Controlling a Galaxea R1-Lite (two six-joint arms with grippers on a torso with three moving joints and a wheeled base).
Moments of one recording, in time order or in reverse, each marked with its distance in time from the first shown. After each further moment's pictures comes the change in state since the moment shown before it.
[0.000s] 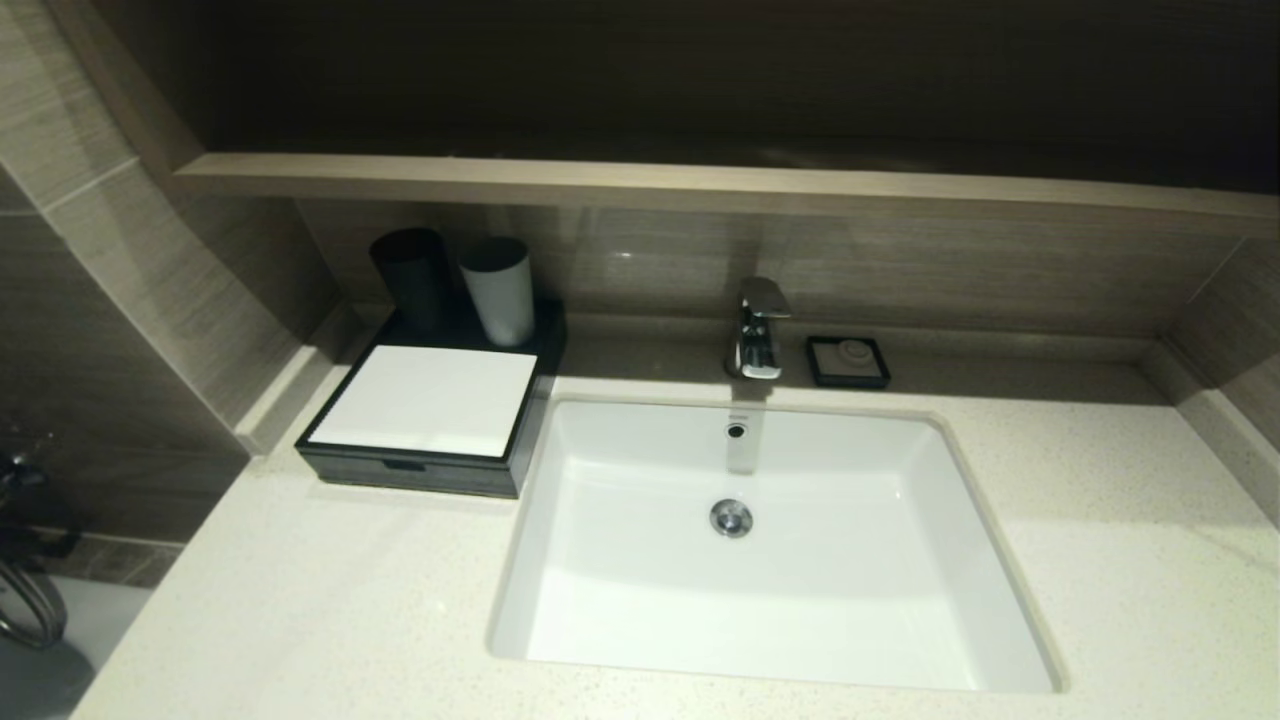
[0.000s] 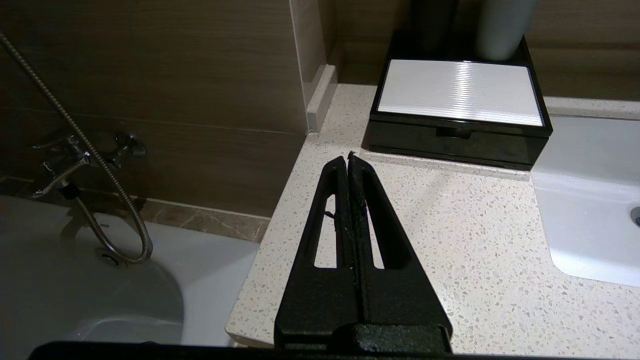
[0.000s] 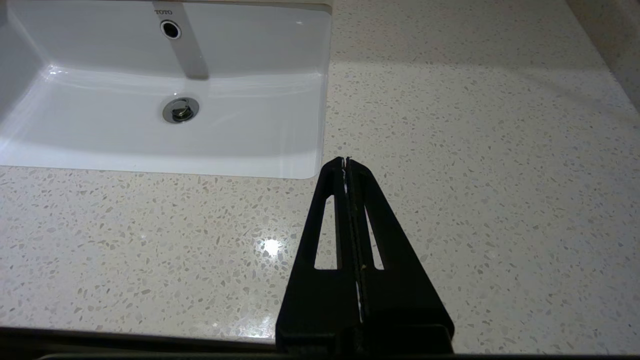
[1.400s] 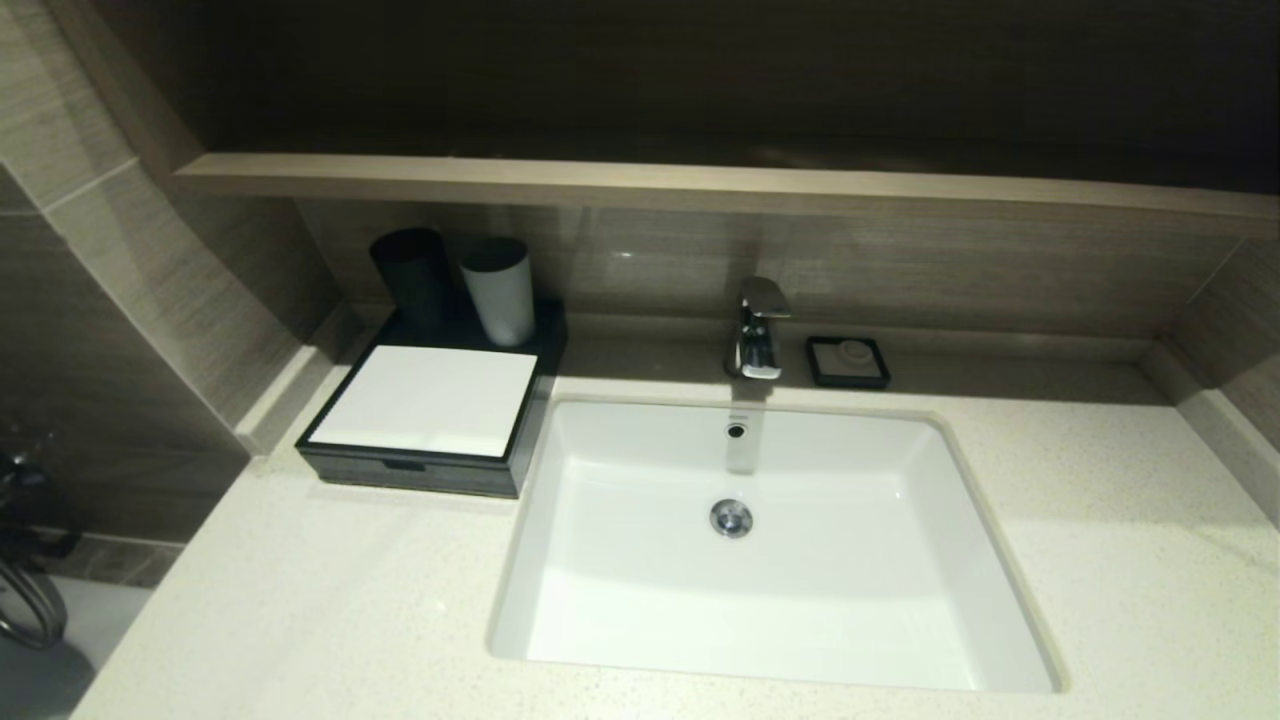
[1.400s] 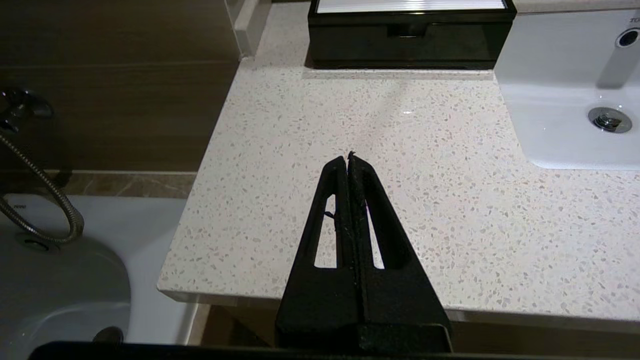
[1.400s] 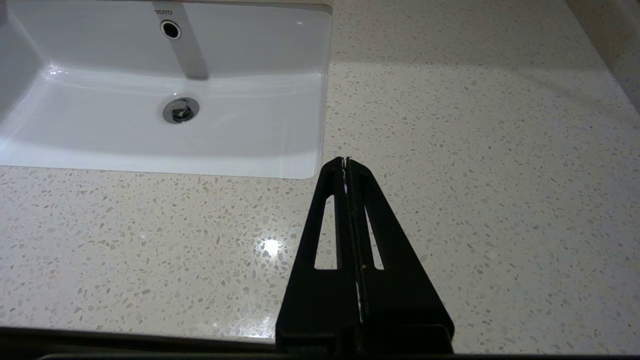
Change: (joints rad) left arm 0.000 -0.100 0.257 -0.050 -0.155 0.012; right arm 0.000 0.000 0.000 0.000 0.000 0.000
